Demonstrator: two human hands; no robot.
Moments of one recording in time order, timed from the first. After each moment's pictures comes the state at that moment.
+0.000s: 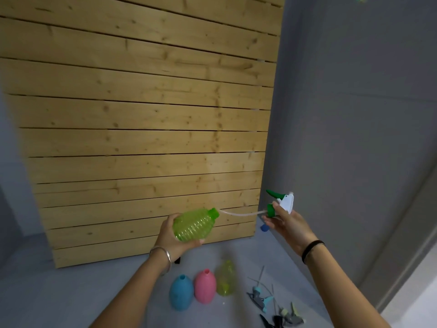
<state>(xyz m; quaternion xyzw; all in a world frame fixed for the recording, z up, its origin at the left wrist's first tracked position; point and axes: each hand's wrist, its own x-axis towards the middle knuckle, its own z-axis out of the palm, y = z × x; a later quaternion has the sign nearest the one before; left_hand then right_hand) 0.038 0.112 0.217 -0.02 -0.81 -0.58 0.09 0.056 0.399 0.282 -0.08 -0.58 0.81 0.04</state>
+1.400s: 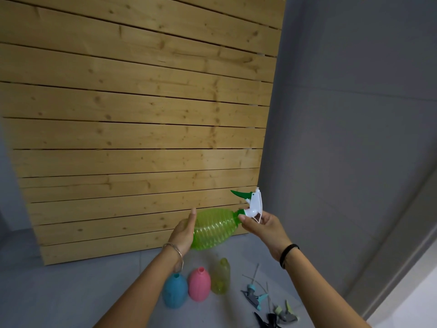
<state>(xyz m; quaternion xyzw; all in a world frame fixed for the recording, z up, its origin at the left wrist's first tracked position) 0.040 0.149 0.237 0.02 -0.77 -0.64 -0.06 0.057 0.356 0.263 -0.01 -0.70 0.72 0.04</state>
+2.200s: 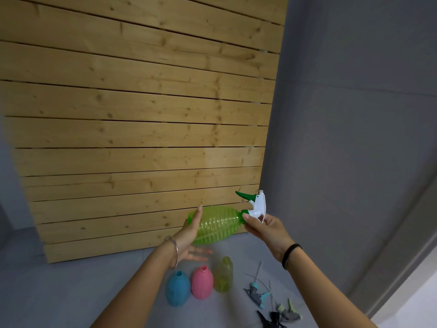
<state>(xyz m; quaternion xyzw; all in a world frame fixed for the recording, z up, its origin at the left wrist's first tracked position) 0.046 0.146 0.254 0.06 -0.68 -0.69 -0.25 0.052 0.355 0.256 -0.07 -0.64 0.76 0.00</state>
